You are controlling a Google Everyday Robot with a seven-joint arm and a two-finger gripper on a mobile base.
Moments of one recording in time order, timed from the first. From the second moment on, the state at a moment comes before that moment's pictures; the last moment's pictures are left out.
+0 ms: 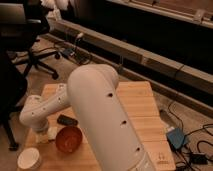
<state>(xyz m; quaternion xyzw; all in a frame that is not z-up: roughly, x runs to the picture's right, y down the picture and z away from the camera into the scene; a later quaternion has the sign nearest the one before) -0.344 0.250 0.814 -0.32 -0.10 -0.09 0.94</state>
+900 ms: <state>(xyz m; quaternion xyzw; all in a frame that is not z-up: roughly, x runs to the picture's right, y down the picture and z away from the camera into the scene) -0.341 0.172 0.674 -0.22 -0.08 -0.16 0.96</state>
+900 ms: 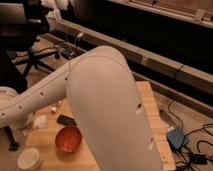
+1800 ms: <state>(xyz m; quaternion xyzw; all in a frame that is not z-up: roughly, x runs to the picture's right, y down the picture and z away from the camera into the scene) -0.207 0.213 0.692 -0.25 -0.10 0.00 0.96</state>
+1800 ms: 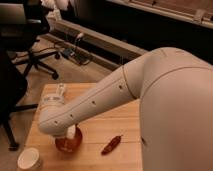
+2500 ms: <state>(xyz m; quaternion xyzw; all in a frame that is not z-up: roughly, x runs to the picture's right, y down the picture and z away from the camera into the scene) -0.204 0.254 0.738 -0.29 -0.13 0.00 0.95</state>
